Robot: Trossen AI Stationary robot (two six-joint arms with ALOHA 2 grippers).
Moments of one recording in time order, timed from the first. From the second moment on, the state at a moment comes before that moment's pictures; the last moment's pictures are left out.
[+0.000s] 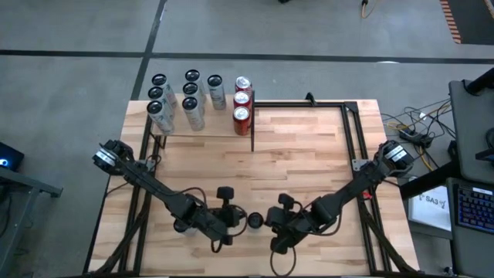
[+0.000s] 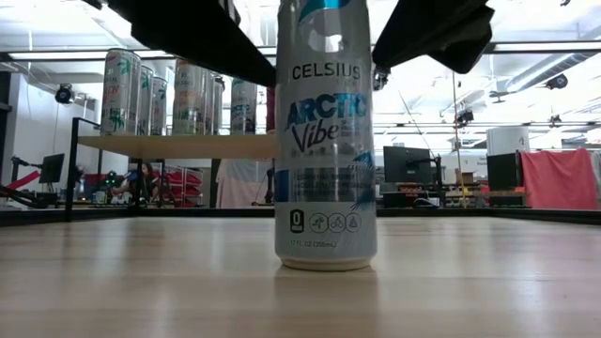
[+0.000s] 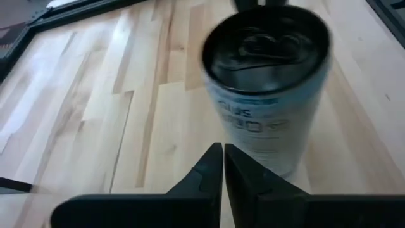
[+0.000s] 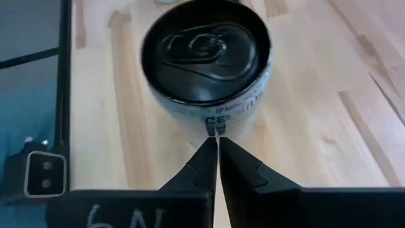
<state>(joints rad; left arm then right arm) -0.57 1.73 1.07 -0.08 -0.59 -0.19 0.58 1.77 1.27 -0.39 0.39 0.72</state>
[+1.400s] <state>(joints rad) -0.72 1.26 1.07 -0.23 -0.71 -0.17 0.56 1.80 1.60 -0.65 0.42 0.51</state>
